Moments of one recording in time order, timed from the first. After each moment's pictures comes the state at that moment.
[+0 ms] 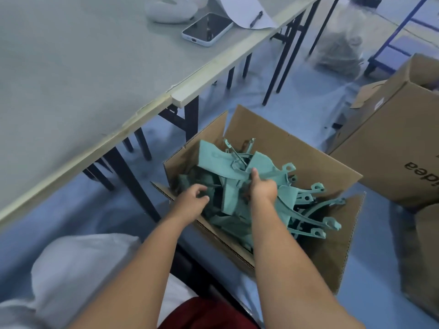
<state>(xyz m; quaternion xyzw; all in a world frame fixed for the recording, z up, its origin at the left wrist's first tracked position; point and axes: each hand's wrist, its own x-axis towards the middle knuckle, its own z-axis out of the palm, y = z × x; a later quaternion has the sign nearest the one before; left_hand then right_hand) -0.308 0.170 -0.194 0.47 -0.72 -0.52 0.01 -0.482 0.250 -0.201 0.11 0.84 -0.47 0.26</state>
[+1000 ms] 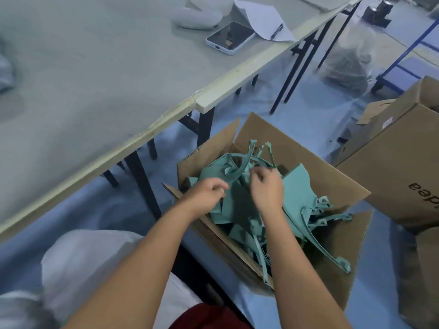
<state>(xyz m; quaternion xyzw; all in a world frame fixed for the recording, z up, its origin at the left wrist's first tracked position) -0.315 0.158 -0.152 0.38 -0.74 -0.56 0.00 -0.468 0.245 -0.172 -0.30 0.90 -0.31 0.09</state>
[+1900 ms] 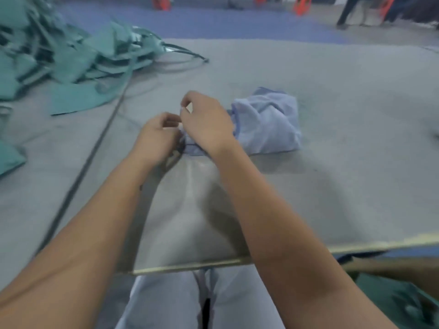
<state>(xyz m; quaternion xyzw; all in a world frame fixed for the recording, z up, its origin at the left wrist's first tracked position) 0.095 0.032 0.016 0.67 -0.46 -0.31 0.49 -0.006 -0.021 0.039 -0.79 0.49 -0.33 0.16</state>
